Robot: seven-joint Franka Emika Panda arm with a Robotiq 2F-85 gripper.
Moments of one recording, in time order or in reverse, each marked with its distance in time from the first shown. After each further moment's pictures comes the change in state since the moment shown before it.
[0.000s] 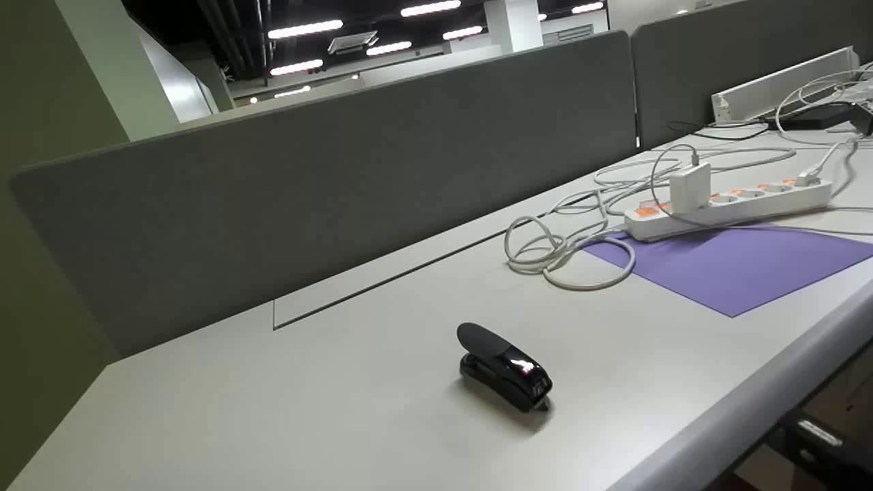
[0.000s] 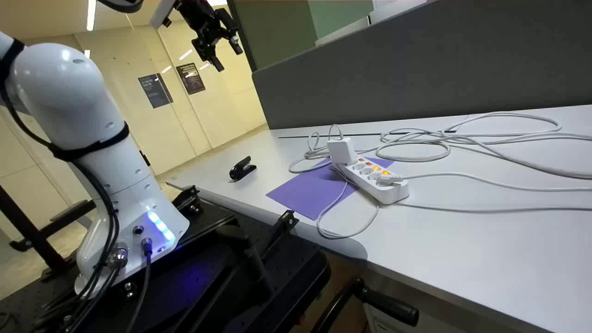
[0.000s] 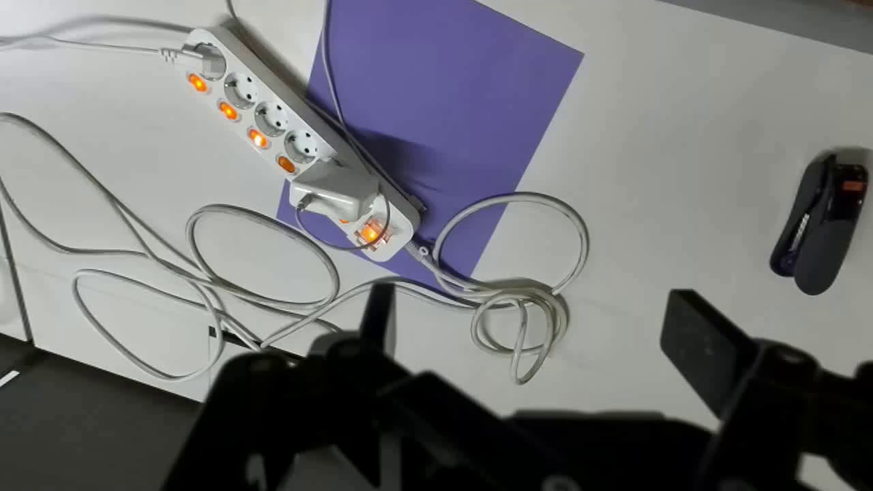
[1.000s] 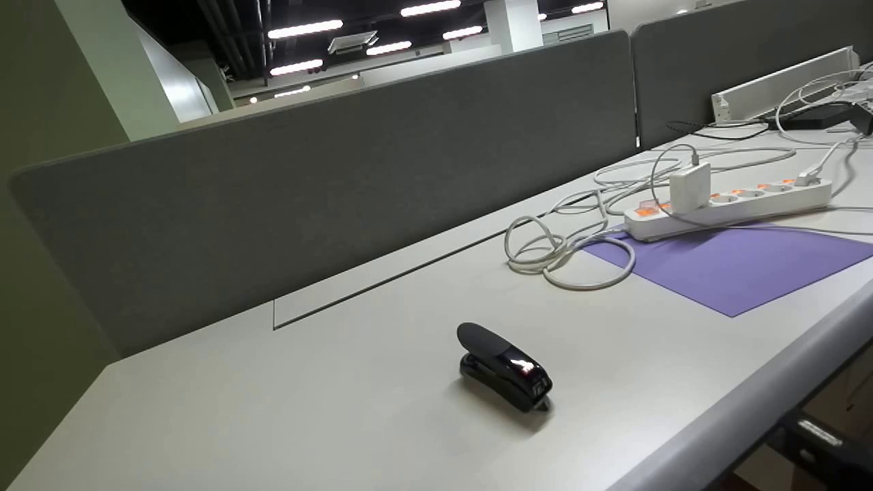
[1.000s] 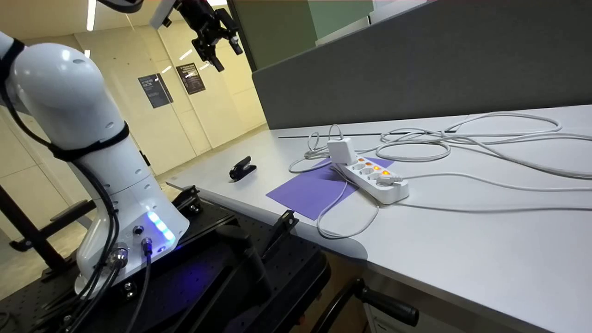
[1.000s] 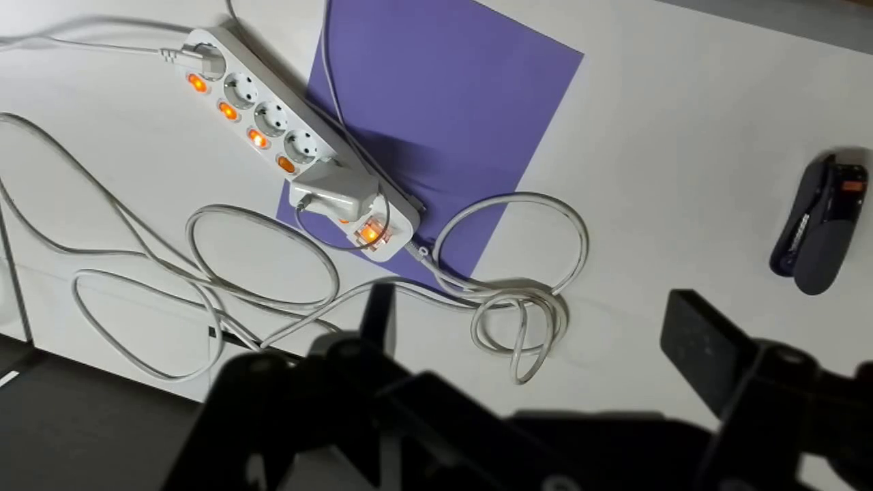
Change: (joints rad) arm 0.001 0.000 -0.001 0.000 0.000 0.000 0.000
